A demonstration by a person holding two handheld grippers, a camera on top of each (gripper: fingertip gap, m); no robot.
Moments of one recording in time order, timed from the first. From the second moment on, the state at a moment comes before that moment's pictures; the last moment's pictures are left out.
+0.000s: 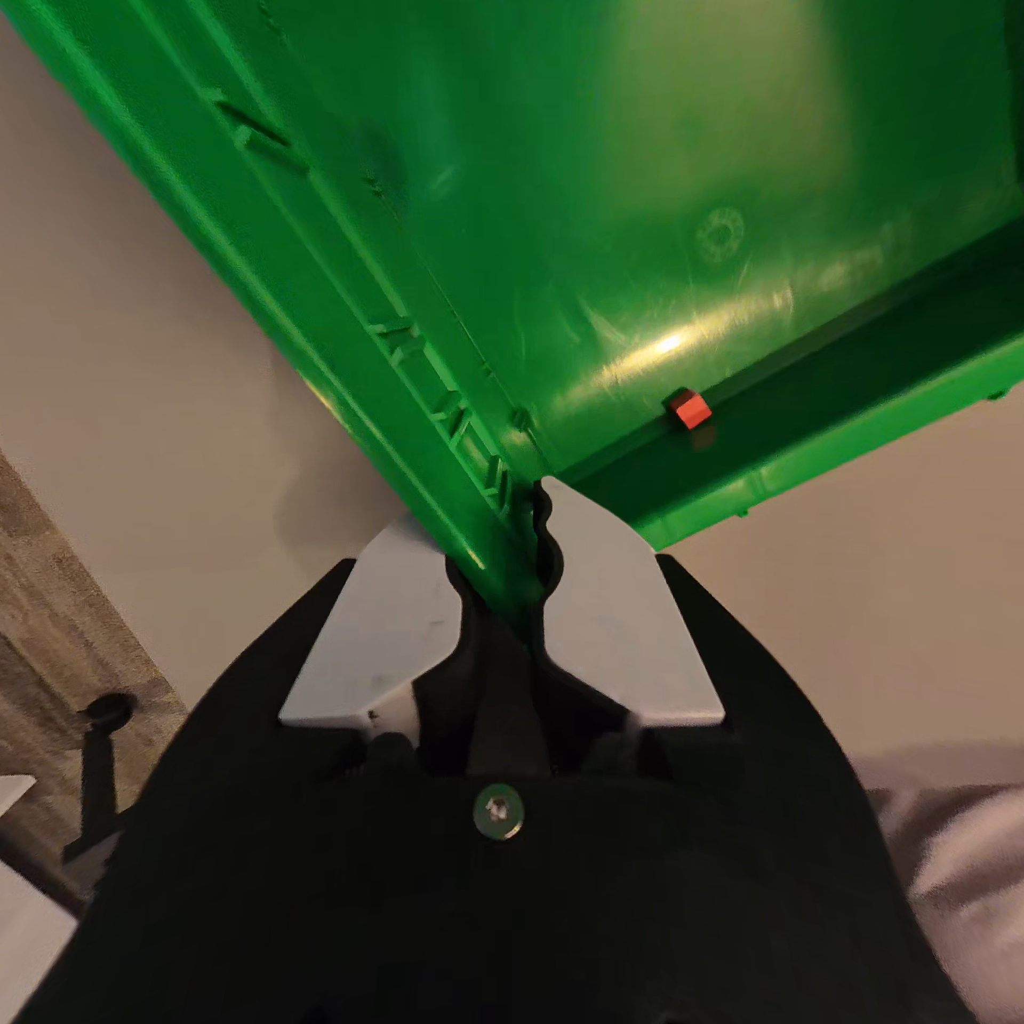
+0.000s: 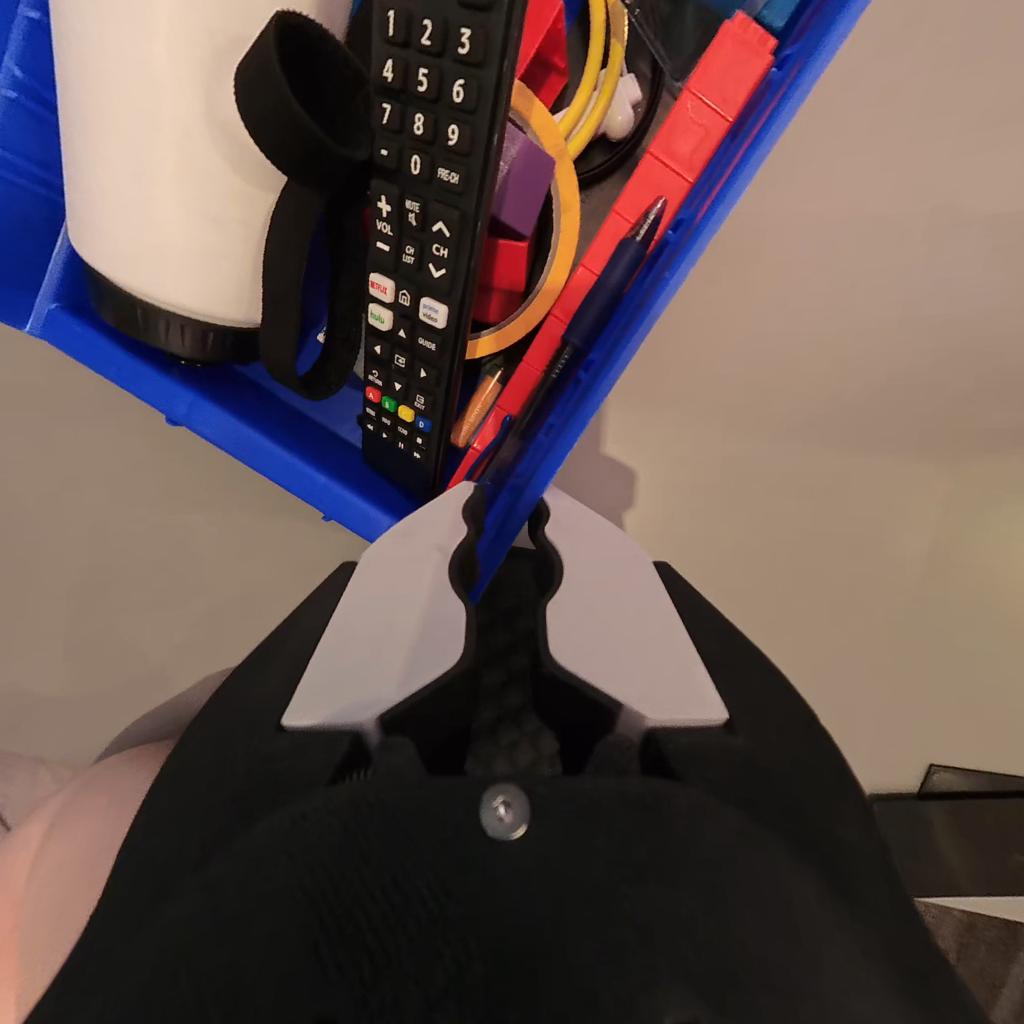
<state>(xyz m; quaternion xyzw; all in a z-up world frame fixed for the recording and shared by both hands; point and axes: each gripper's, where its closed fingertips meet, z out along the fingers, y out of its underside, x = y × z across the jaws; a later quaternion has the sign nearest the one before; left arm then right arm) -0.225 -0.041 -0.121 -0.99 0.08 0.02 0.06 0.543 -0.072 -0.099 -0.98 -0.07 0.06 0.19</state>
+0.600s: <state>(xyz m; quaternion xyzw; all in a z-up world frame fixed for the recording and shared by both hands) -0.092 -0.077 -0.119 -0.96 0.26 -0.03 -0.03 0.473 -0.059 -0.098 -0.96 -0.23 0.05 0.12</state>
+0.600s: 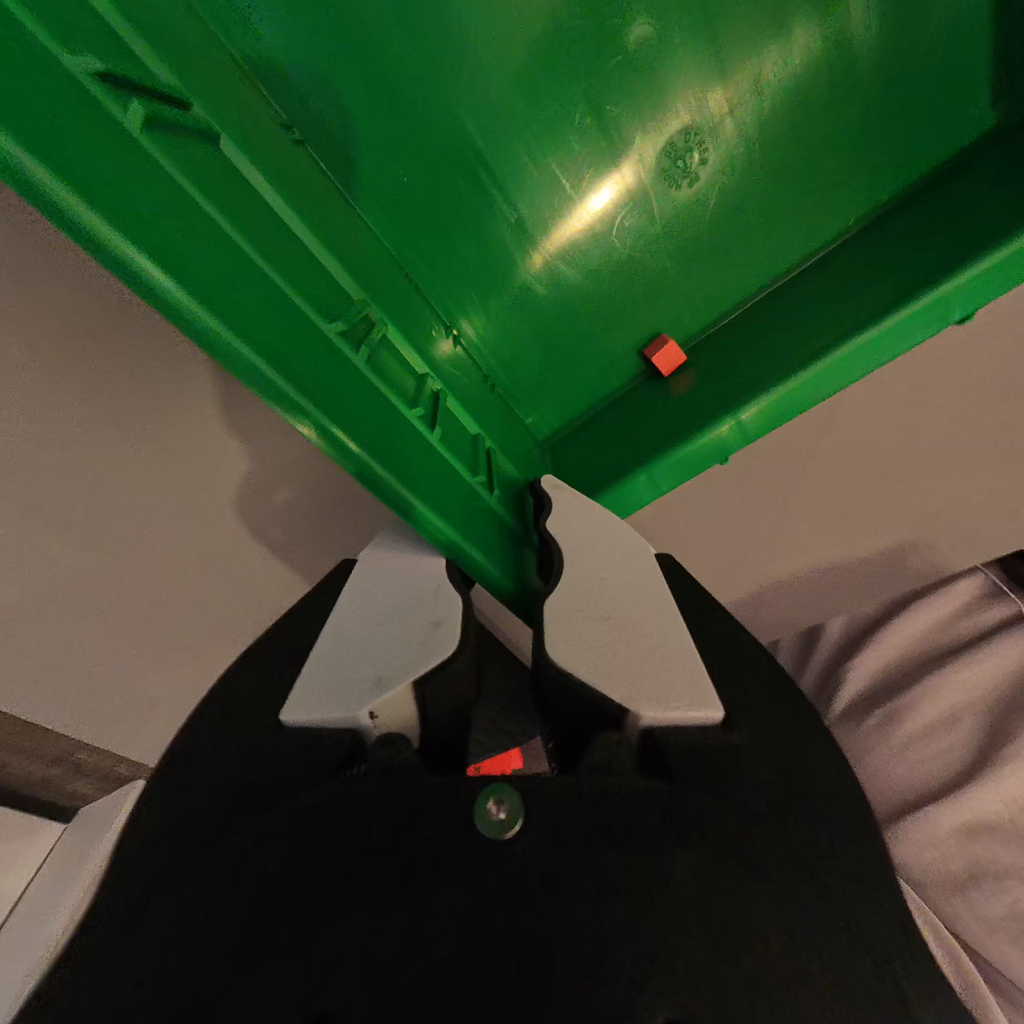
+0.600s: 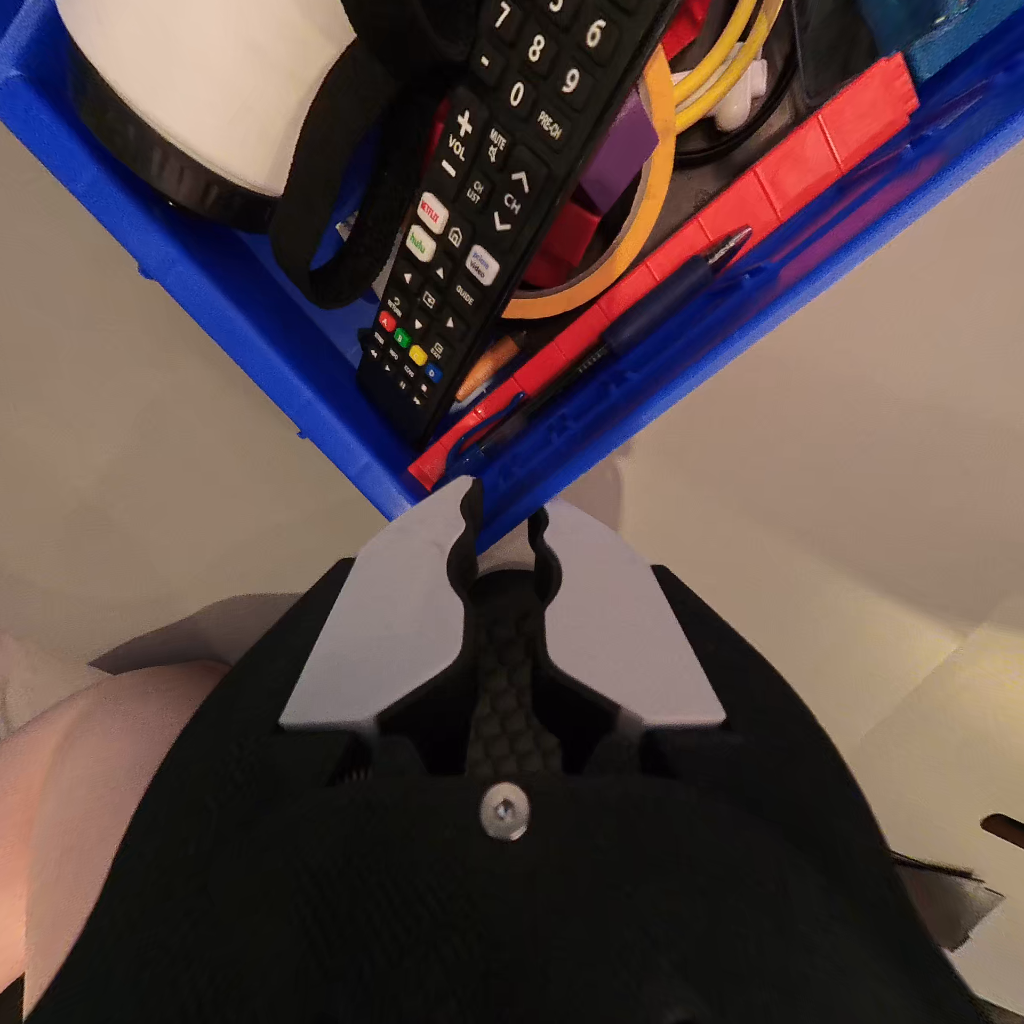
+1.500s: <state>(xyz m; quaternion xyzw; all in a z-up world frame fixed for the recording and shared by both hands) -0.130 -0.078 -0.122 -0.99 0.14 -0.06 -0.06 0.418 -0.038 -0.097 -0.93 -0.35 0.03 0.11</state>
